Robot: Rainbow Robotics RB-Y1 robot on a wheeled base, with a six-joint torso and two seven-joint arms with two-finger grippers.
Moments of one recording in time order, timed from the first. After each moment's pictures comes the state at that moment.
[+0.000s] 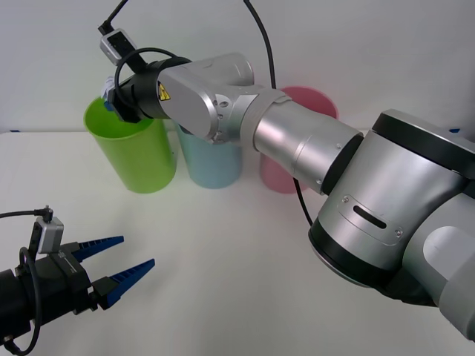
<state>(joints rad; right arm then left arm) -1.44 0.02 0.77 -0.59 2.00 -0.45 -1.29 0.37 0.35 0.31 -2.07 -1.59 -1.17 0.74</state>
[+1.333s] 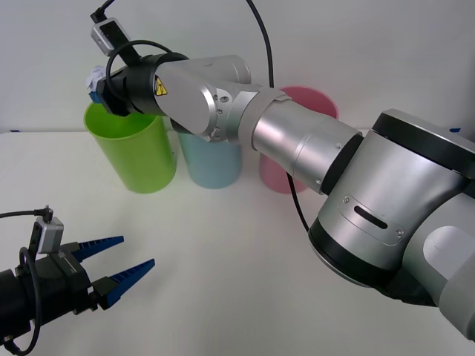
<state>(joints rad) -1.44 0.02 0.77 -0.61 1.90 -0.38 -1.23 0.37 0.35 0.31 -2.07 -1.59 -1.17 0.74</state>
